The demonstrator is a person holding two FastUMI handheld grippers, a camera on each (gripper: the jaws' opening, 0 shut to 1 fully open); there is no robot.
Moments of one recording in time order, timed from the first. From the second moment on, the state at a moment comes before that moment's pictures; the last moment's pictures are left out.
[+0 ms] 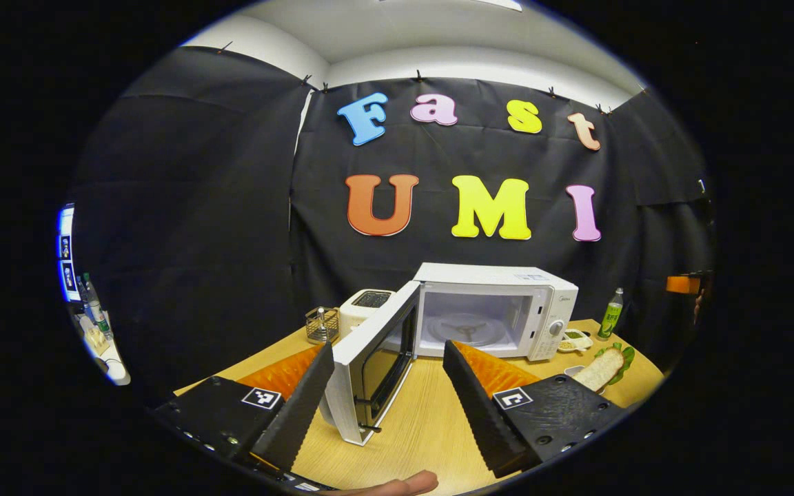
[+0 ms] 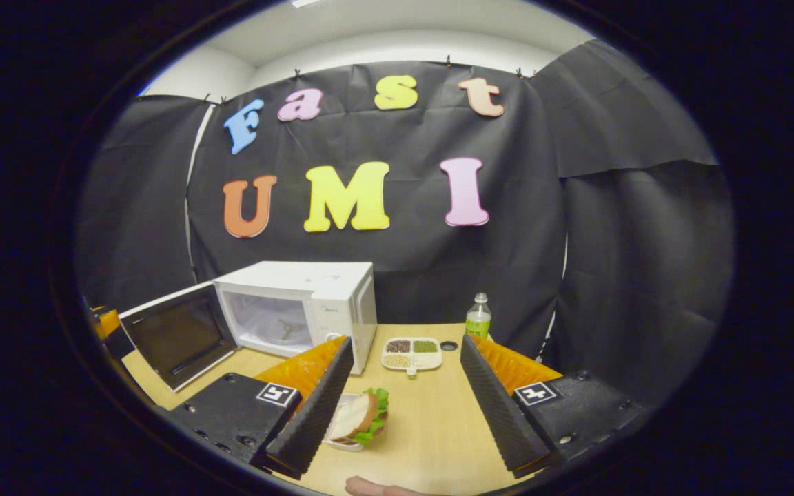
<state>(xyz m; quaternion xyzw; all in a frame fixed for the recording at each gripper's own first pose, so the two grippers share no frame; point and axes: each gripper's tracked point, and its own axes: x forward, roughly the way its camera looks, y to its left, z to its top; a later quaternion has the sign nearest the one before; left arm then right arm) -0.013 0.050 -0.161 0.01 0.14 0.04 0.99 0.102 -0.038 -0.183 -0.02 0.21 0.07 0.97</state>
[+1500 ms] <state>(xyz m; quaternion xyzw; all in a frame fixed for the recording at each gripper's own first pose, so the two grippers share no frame) 0.017 0.000 -0.122 0.00 0.10 0.01 0.99 0.072 0.026 -0.312 0.07 0.59 0.27 0.76</state>
